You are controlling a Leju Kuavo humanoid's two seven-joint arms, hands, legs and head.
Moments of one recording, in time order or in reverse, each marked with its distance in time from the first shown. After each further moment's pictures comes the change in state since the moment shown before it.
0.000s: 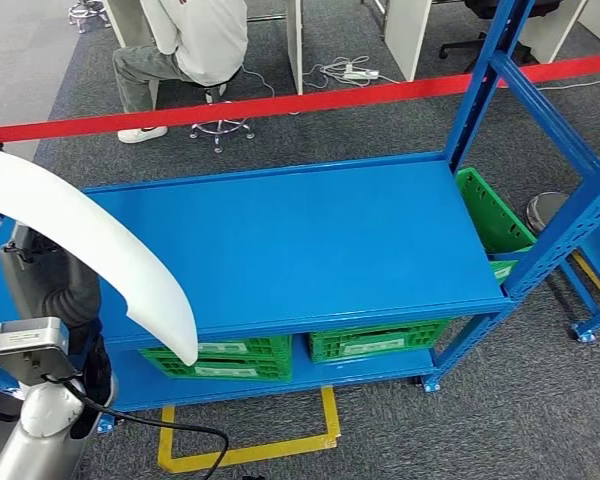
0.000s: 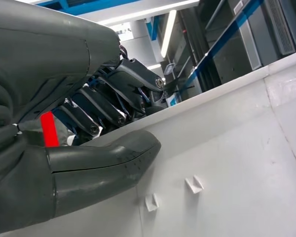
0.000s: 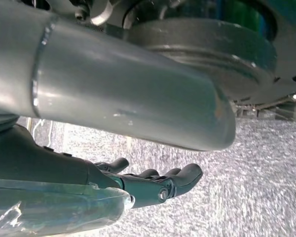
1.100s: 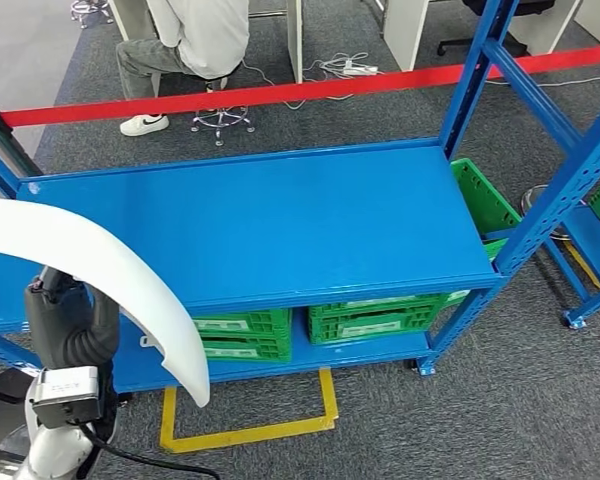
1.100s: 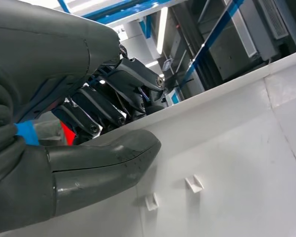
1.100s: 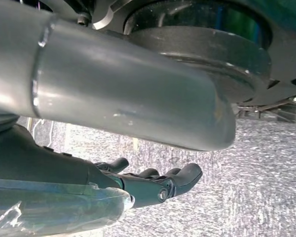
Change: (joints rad) left arm 0.128 0.014 -0.040 -0.032 -0.109 0.012 -0.017; right arm -0.028 -0.022 0.061 -0.028 -0.057 -0.024 -0.026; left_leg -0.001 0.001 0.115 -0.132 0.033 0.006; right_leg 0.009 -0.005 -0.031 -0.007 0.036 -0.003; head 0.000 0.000
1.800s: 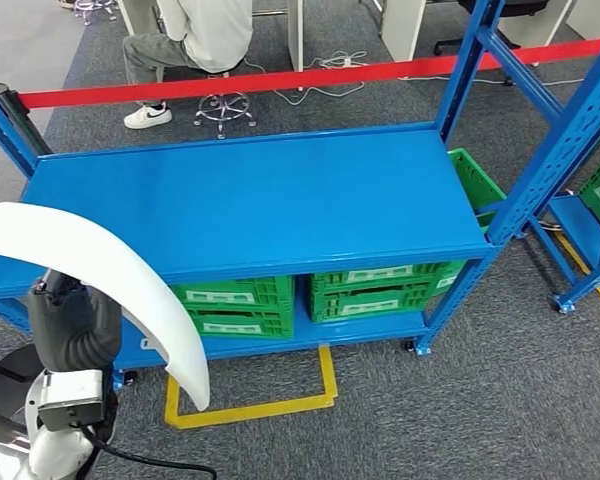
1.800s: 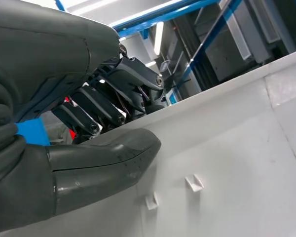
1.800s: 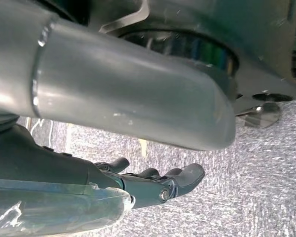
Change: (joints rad) left arm 0.013 0.002 0.000 -0.006 -0.017 -0.003 0.006; right arm -0.014 -0.008 0.022 -0.003 -0.019 -0.001 -0.009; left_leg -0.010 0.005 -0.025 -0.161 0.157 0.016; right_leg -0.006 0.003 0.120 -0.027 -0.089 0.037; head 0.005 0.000
